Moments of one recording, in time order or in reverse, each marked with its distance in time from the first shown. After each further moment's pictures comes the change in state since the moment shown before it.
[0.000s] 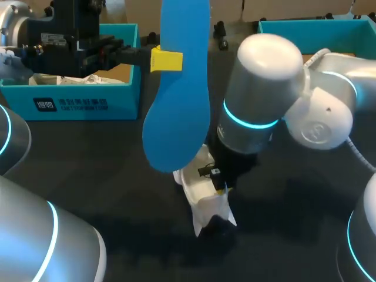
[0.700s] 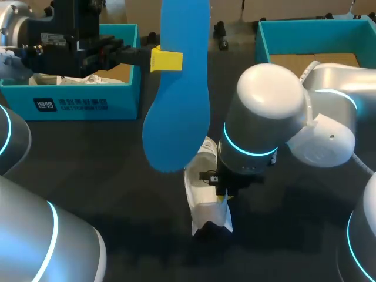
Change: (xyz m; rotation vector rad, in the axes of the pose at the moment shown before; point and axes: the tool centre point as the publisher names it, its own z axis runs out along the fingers) left arm 0.000 0.000 0.000 0.000 0.000 0.000; right arm -0.007 0.000 0.020 -0.117 -0.034 0.263
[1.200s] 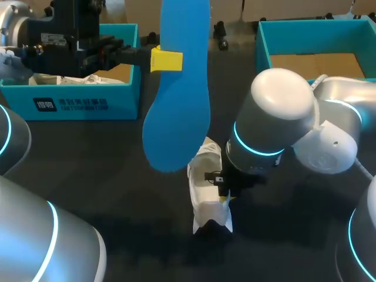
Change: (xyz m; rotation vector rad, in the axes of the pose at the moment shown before) left arm 0.000 0.000 0.000 0.000 0.000 0.000; right arm -0.010 0.009 0.025 0.027 0.052 -0.015
